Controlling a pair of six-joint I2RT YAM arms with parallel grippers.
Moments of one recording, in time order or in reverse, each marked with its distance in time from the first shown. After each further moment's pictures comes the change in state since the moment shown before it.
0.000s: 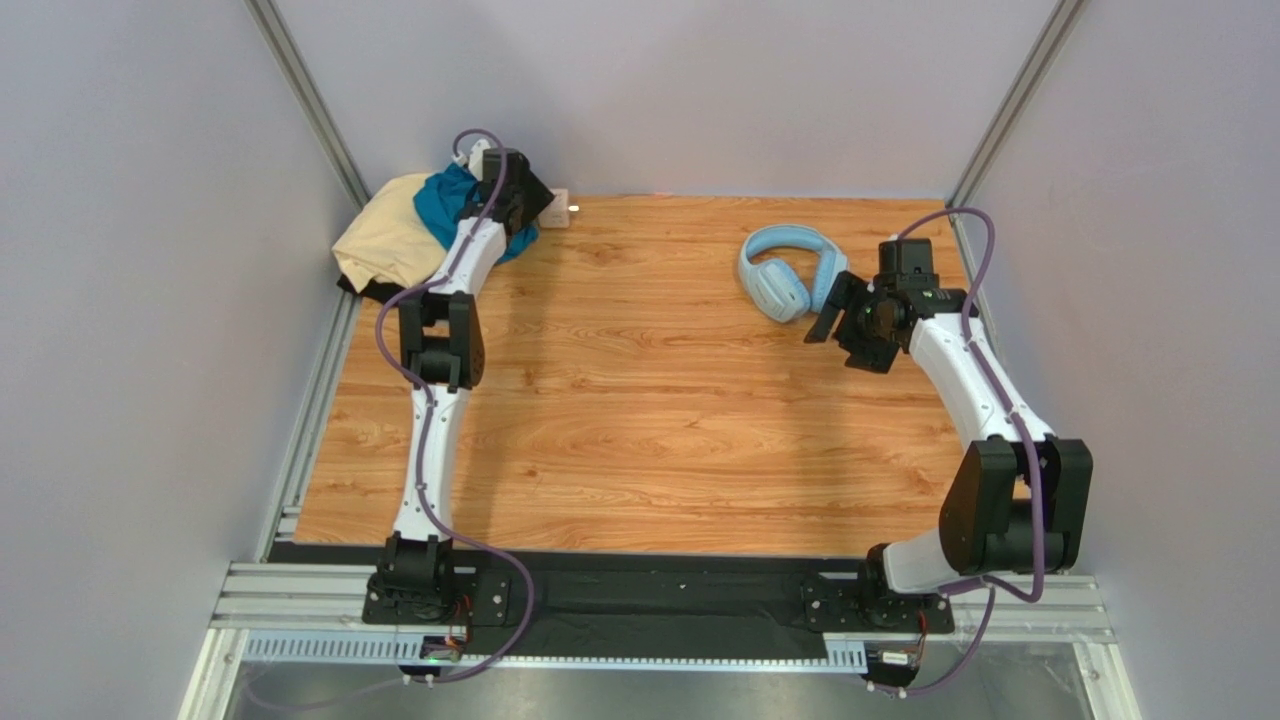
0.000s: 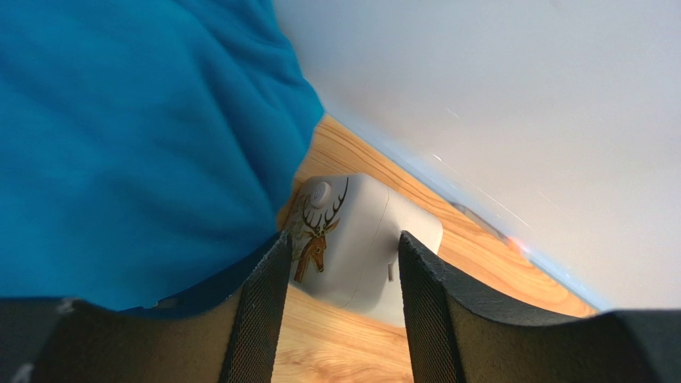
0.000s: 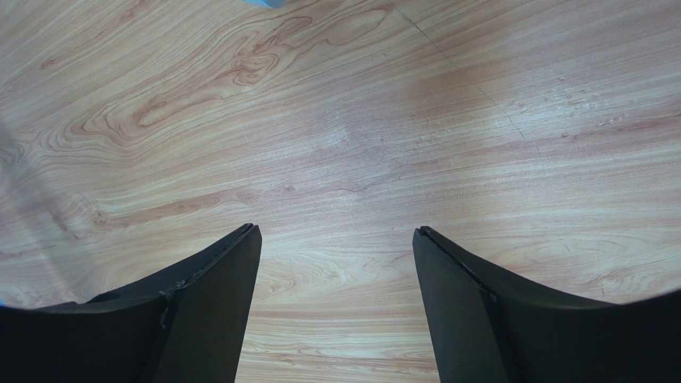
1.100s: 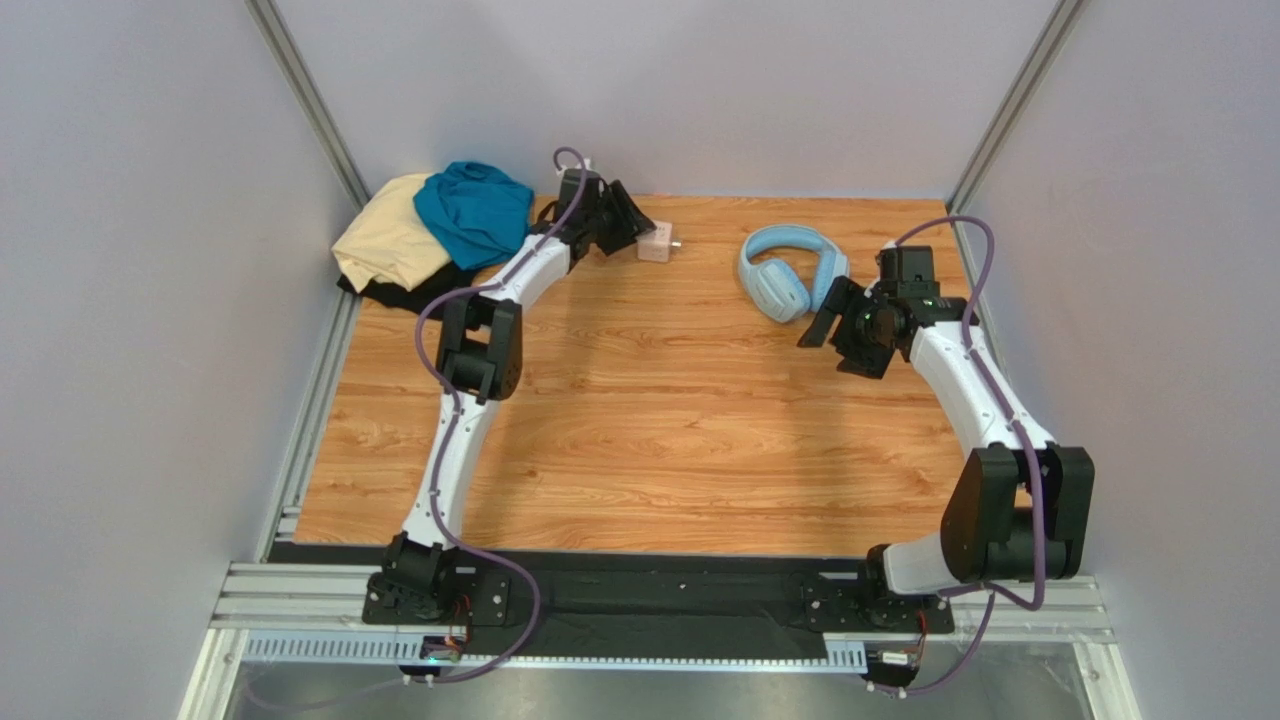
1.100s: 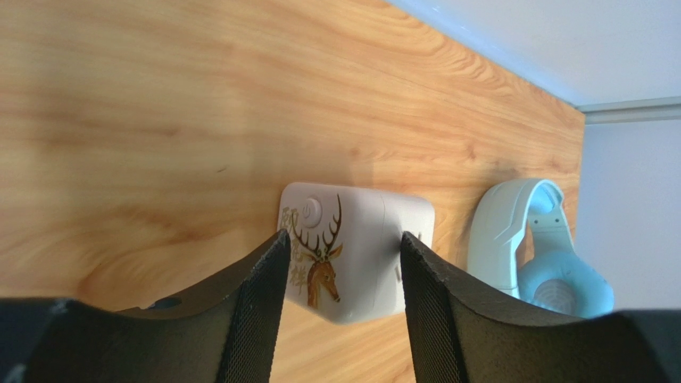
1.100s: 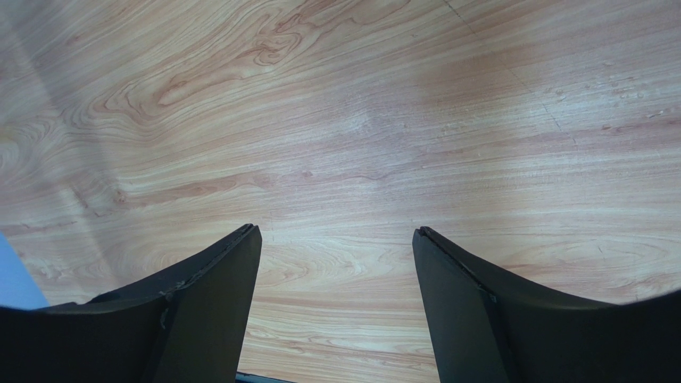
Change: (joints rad) left arm -0.217 -0.039 -0.140 0.116 0.310 -0.006; right arm -0.003 -0.018 -0.043 0.029 -0.070 0.005
